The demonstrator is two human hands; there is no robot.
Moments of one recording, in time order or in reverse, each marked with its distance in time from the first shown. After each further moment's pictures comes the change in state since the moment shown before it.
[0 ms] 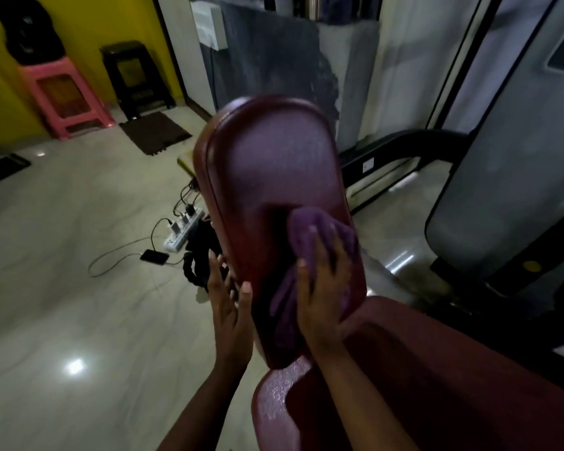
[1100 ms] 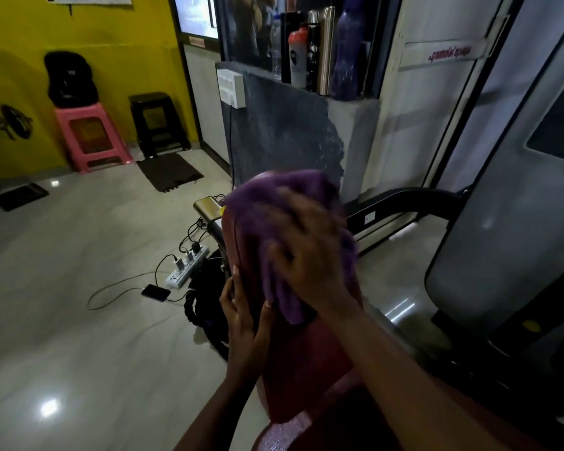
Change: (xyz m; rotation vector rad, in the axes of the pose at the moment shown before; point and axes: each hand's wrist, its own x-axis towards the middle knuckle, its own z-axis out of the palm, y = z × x) left_hand 0.041 0.034 0.010 0.195 0.024 0.063; right_hand 0.125 -0.072 -0.012 -0.103 -0.042 -0.594
